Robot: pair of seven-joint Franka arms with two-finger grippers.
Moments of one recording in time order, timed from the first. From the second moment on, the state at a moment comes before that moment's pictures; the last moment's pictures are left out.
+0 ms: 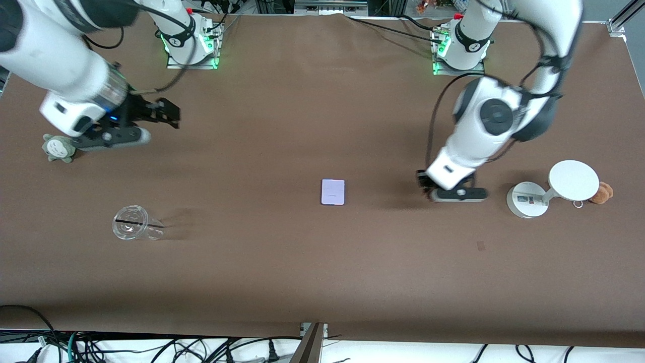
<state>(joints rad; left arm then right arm) -0.13 0.24 -0.13 -1.97 0.01 2.26 -0.26 0.11 0.14 0.21 -1.60 0.02 1.63 0.23</state>
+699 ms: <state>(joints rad) 0.06 0.42 -0.05 -1.99 -0.04 2.39 -0.01 0.41 0.51 0.24 -1.54 -0.03 2.07 0.81</state>
